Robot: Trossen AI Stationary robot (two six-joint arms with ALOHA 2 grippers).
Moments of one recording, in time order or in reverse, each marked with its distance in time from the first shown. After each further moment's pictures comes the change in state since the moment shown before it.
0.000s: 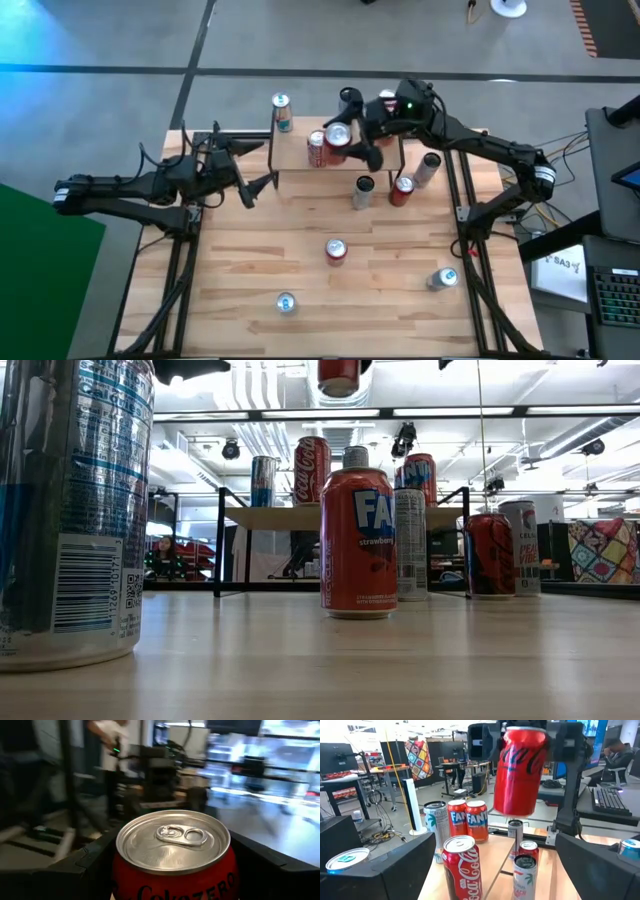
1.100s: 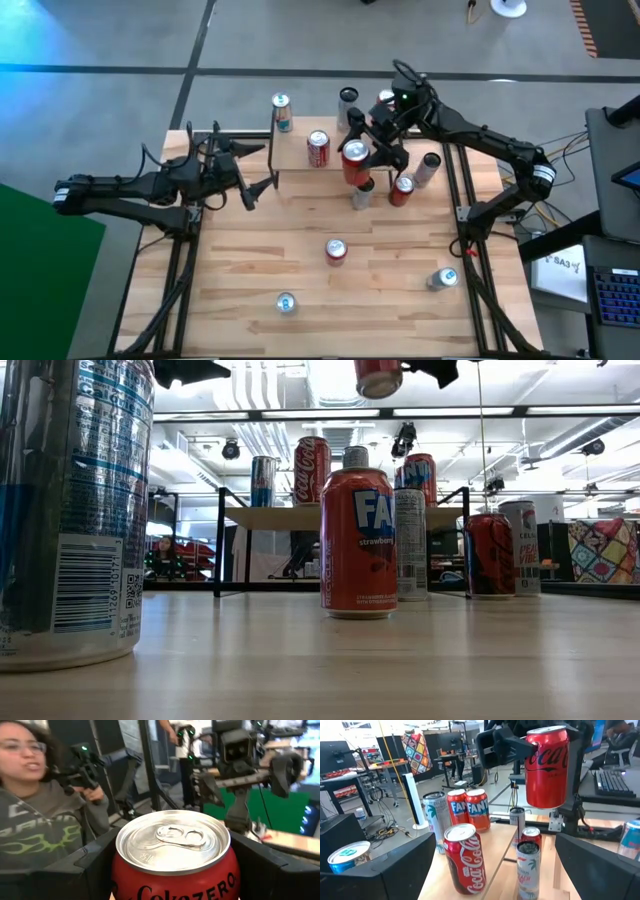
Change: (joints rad) left arm 0.000 0.003 -0.002 -0.057 0.002 0.031; right arm -0.075 0.010 -0.003 -0.183 -0.452 0.039
